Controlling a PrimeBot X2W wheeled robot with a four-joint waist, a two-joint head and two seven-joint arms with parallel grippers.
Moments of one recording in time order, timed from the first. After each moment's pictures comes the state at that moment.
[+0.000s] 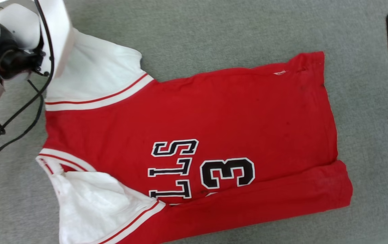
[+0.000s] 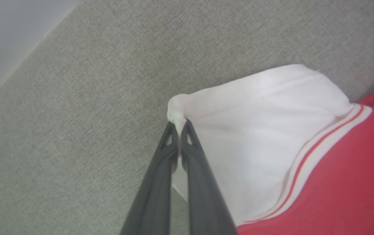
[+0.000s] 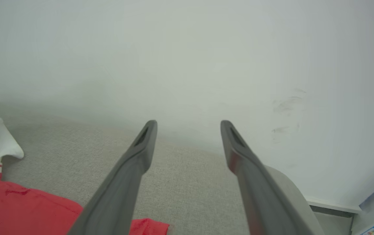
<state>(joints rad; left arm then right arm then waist) -1.37 0.72 -1.09 0.53 -1.02 -0.12 0.79 -0.44 -0.41 0.02 -0.21 0.35 0.13 -0.06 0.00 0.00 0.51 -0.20</state>
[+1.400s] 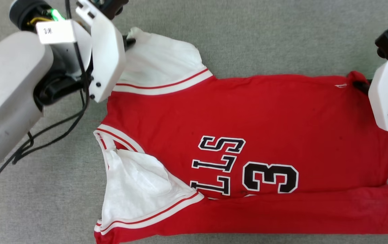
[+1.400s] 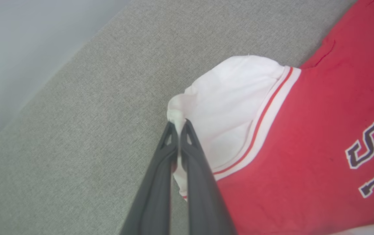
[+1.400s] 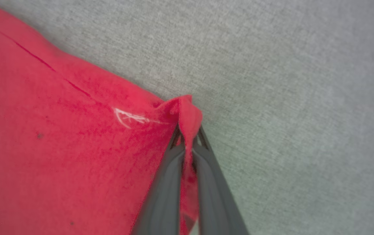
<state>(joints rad) -1.34 0.71 -1.16 0.28 -1.01 -0.13 0.53 -0.90 -0.73 0.68 0.35 0.77 0.13 0.72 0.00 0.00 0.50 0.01</state>
